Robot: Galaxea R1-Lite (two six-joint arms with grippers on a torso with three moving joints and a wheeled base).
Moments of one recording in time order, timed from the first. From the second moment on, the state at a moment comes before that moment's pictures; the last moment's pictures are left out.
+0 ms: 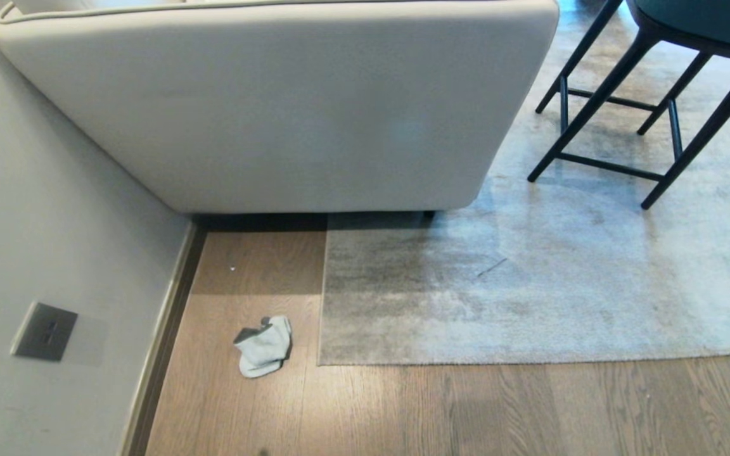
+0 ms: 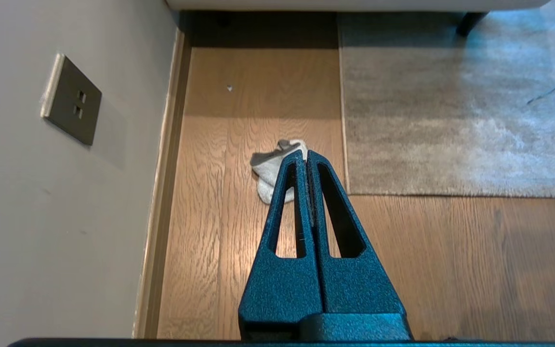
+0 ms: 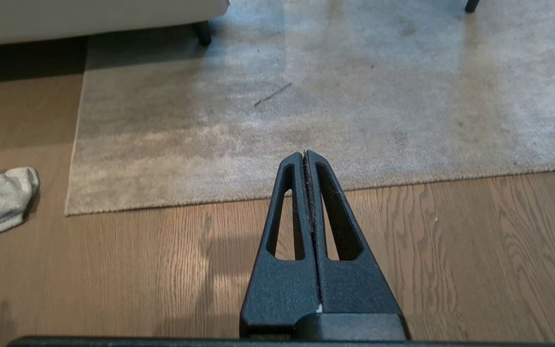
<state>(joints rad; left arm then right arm) 0.00 0.00 0.00 0.00 0.00 -0.02 0.00 0.00 0.00 -0.01 -0.05 0.06</state>
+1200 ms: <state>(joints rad) 0.00 0.00 0.00 0.00 0.00 -0.02 0.00 0.00 0.00 -0.01 -0.05 0.06</state>
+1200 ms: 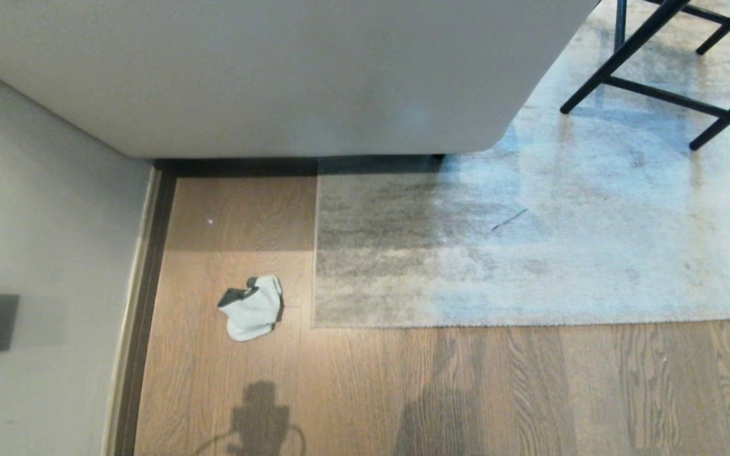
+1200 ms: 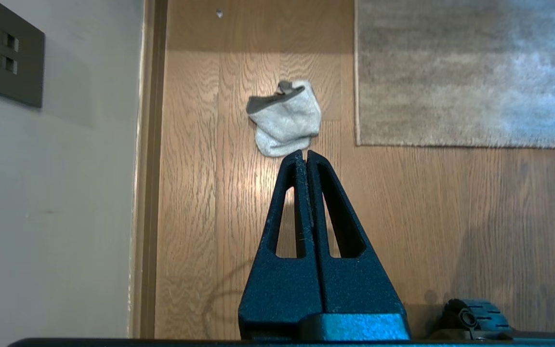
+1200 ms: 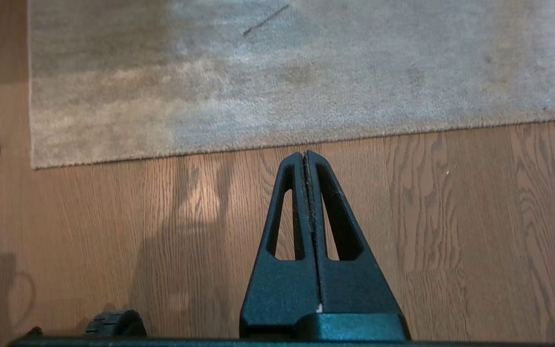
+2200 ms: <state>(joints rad) 0.00 0.00 0.00 0.00 0.00 -0.03 0.00 0.00 0.00 -0.01 -0.05 0.06</state>
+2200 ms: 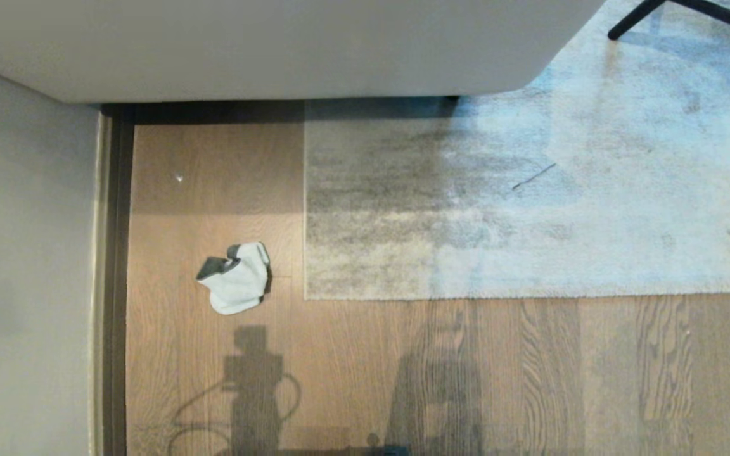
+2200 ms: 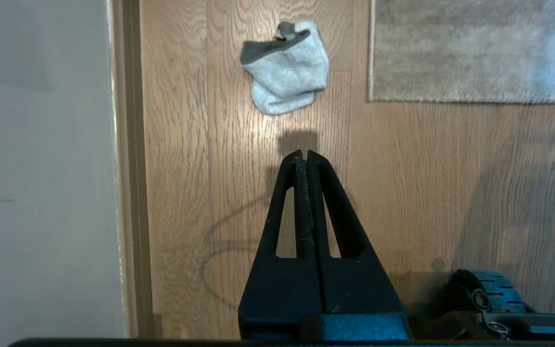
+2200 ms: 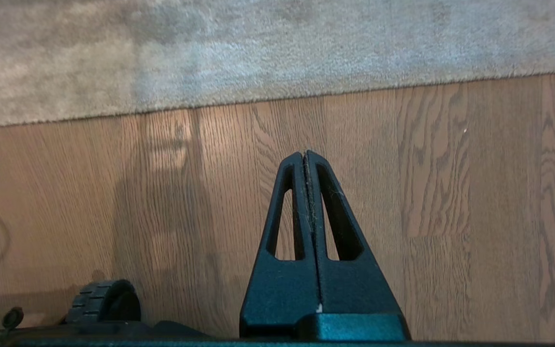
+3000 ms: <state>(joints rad) 0.00 0.00 0.00 0.00 0.01 -0.03 0.00 0.00 0.00 -0.01 -0.05 0.06</state>
